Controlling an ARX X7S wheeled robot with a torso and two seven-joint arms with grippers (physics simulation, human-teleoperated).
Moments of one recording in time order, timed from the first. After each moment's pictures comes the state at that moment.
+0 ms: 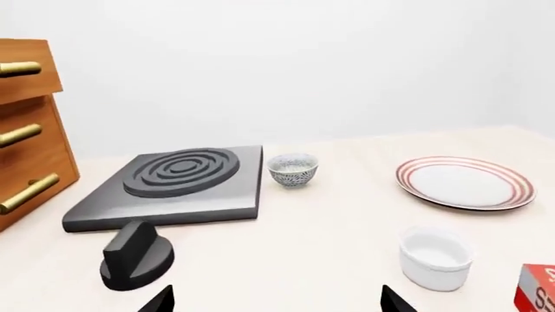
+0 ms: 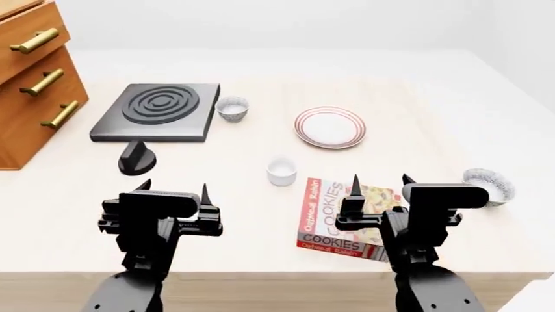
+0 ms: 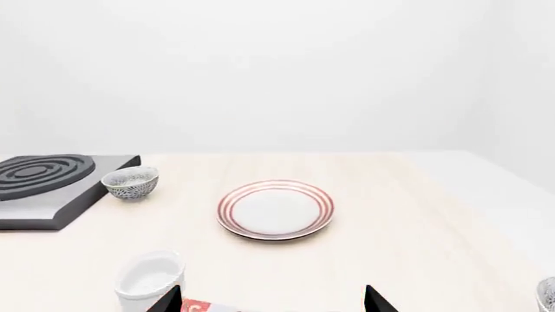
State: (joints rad) left arm -0.24 -0.17 0.08 0.33 -0.13 -0.56 -0.10; right arm 0.26 0.18 -0.05 -0.34 0.24 0.56 0.12
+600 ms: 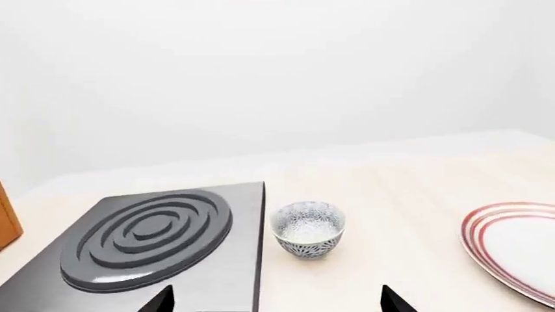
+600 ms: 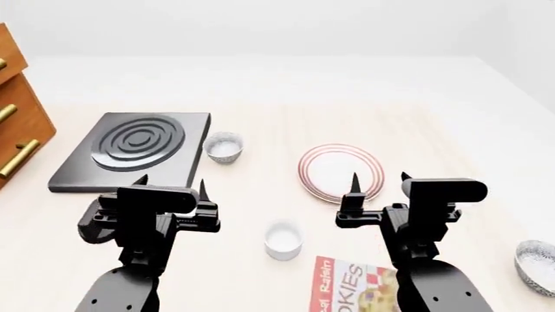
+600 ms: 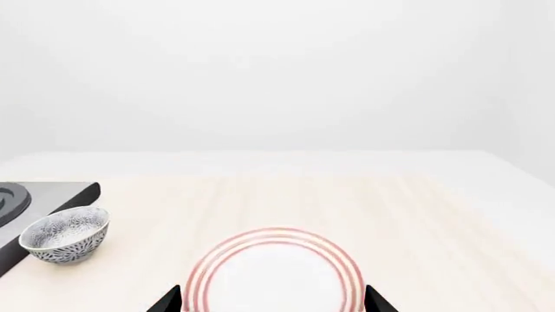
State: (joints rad) left arm -0.26 -0.20 0.10 0.34 -0.13 -0.58 -0.11; right arm 0.29 0.20 -0.05 -0.33 0.27 0.60 0.12
